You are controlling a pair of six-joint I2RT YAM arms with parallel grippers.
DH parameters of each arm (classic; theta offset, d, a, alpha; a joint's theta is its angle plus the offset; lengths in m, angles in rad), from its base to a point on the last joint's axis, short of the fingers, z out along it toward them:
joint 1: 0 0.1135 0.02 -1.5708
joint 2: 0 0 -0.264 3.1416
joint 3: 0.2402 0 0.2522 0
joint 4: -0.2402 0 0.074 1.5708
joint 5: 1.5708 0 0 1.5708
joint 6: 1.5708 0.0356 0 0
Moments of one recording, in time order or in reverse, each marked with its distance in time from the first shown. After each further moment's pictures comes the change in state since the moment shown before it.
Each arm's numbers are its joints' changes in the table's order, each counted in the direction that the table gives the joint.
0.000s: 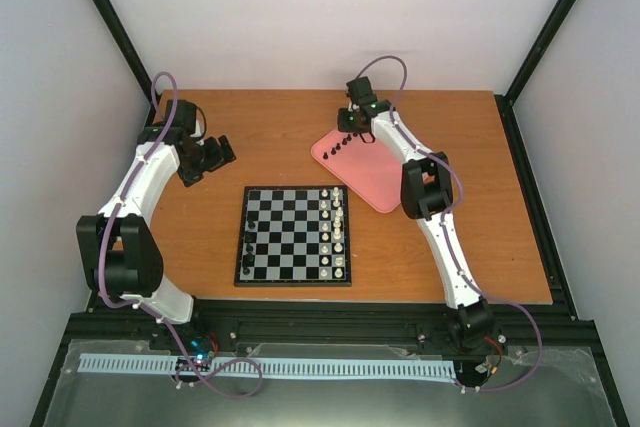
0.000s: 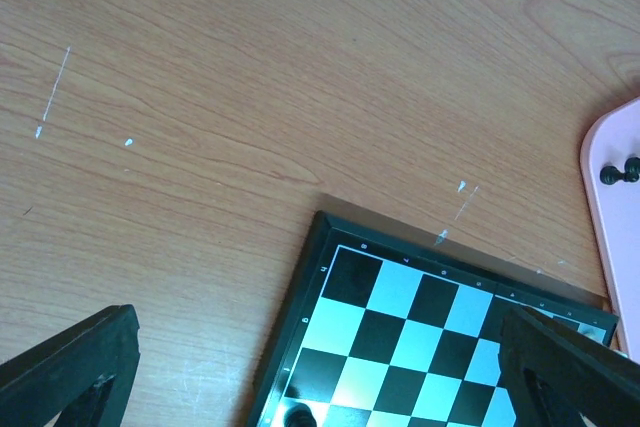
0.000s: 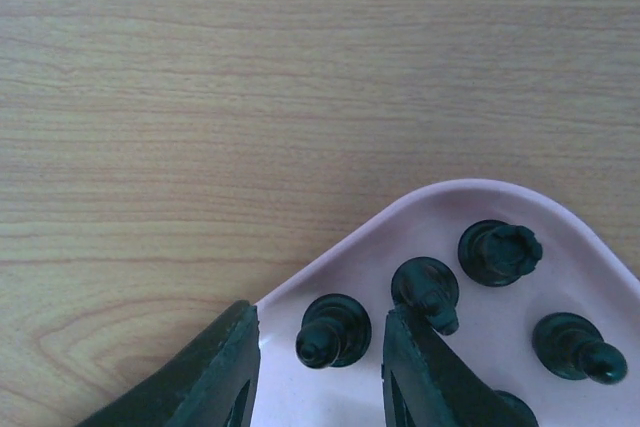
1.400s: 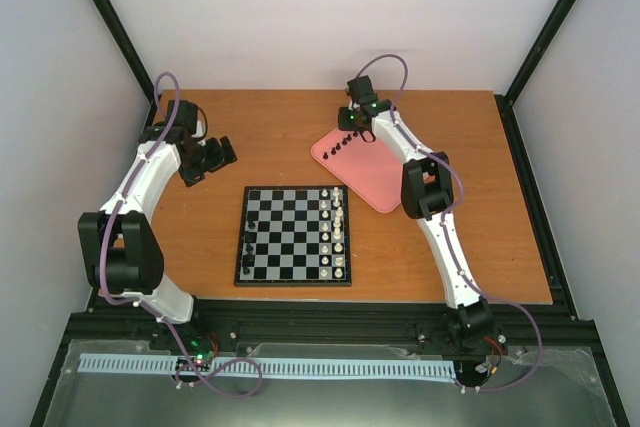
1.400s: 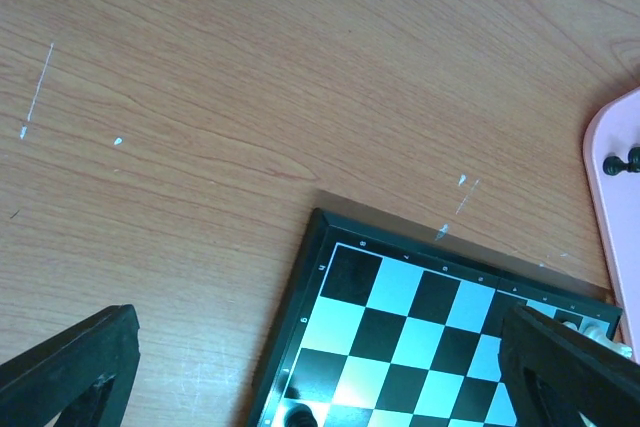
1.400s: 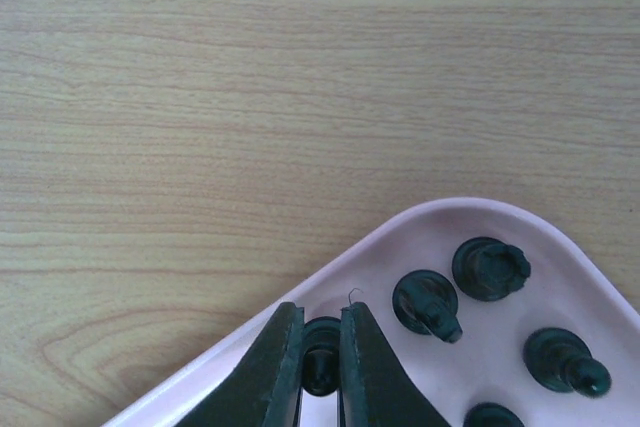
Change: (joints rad) left arm 0.000 0.016 0.000 0.003 0.018 0.016; right arm -0.003 0.006 0.003 0.020 0.001 -0.005
